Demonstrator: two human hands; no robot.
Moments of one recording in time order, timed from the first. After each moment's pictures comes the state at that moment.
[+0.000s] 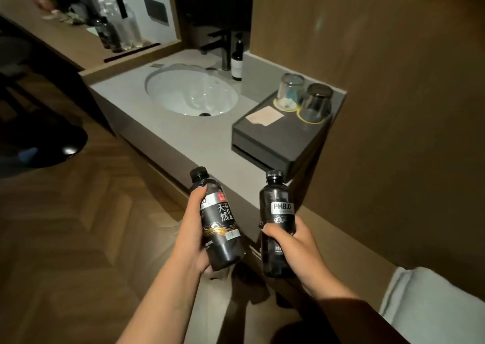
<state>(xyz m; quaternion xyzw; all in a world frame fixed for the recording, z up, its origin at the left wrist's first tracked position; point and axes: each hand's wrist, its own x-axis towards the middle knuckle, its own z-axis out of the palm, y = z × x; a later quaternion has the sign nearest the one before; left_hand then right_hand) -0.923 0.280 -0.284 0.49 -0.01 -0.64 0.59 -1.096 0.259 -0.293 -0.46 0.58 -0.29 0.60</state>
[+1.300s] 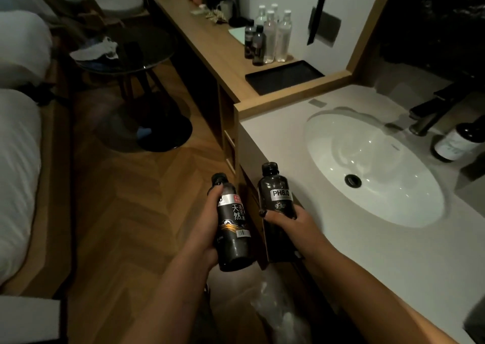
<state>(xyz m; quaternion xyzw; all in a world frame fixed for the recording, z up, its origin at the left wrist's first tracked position) -0.479 0.149 -0.284 0.54 0.08 -0.55 0.63 -0.614 0.052 -0.295 -0.56 0.45 -0.09 0.69</state>
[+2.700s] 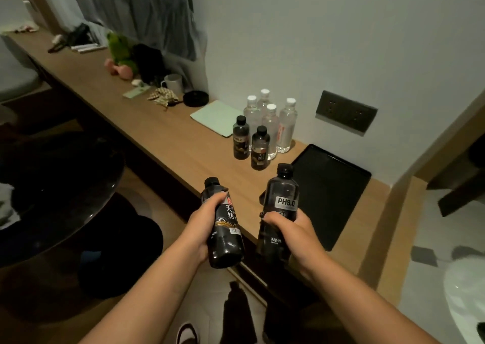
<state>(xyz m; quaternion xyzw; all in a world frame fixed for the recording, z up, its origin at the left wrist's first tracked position) 0.057 -0.277 -0.275 0.60 -0.08 -0.62 0.50 -0.118 -0.302 -0.266 -0.44 0.55 -0.30 0.64</state>
